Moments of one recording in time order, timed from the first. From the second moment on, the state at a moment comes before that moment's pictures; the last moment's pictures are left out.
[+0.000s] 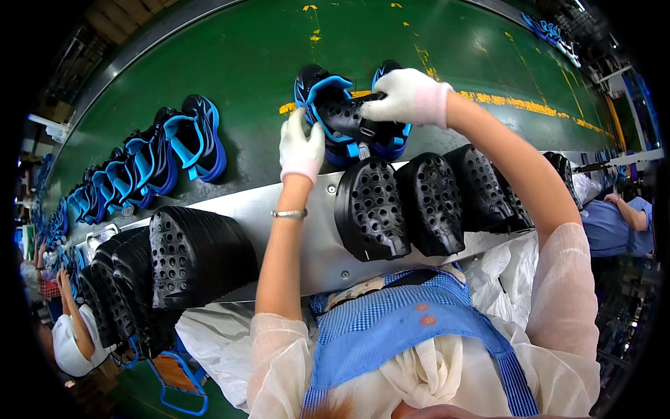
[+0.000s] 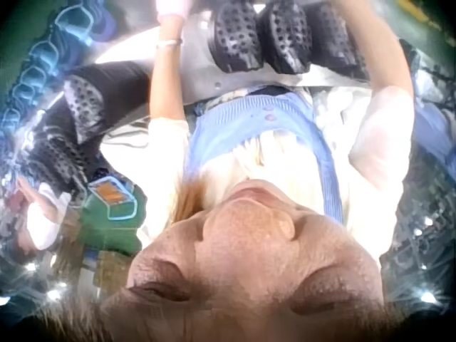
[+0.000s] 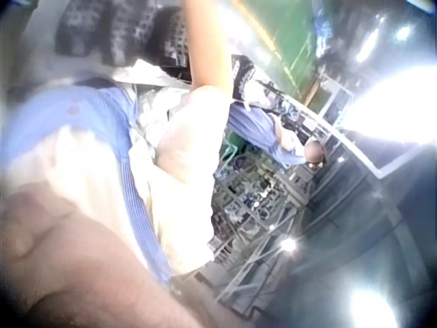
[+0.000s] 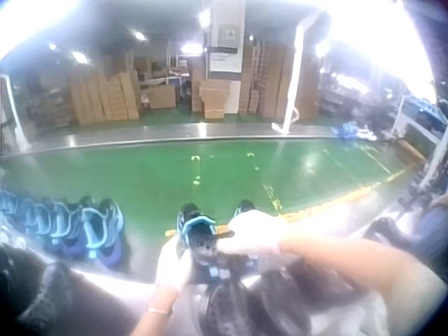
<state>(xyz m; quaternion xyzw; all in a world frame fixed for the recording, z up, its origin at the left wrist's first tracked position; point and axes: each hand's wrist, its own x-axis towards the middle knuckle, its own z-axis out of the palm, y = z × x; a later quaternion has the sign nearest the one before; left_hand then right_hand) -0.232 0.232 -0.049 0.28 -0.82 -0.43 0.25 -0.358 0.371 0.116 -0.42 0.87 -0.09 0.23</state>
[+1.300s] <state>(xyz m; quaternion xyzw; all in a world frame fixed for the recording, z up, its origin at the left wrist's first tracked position) -0.259 0.248 -0.016 0.16 -0.93 -0.28 -0.15 -0.332 0.399 0.127 -0.56 0.80 -0.11 0.18</state>
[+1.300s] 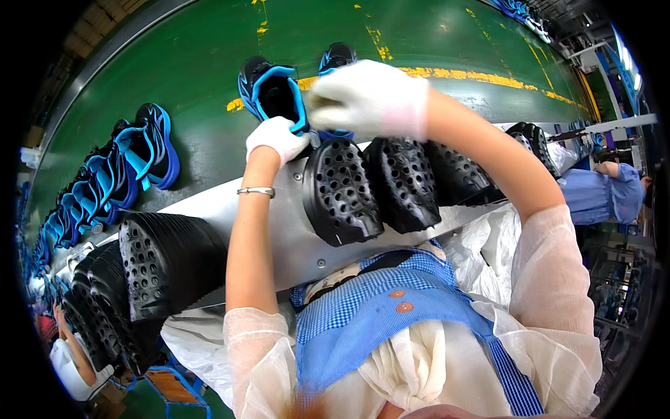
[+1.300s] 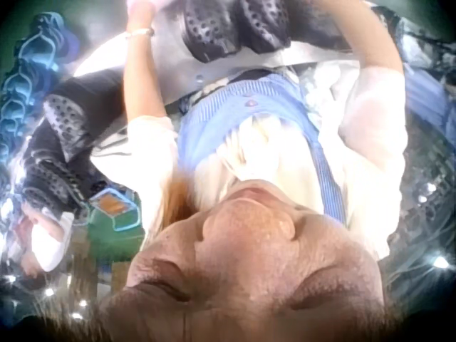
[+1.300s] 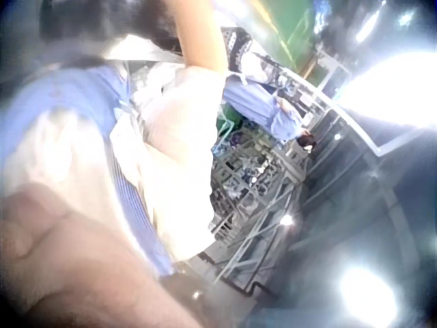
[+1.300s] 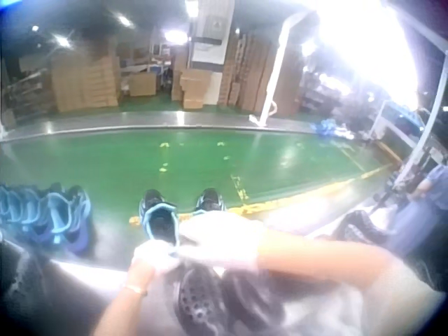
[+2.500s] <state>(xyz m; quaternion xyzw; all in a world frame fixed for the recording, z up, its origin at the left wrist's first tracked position) -0.194 0.317 0.100 -0.05 -0.32 -0.95 -0.02 -0.288 0.507 0.184 -0.59 0.74 -0.29 0.12</state>
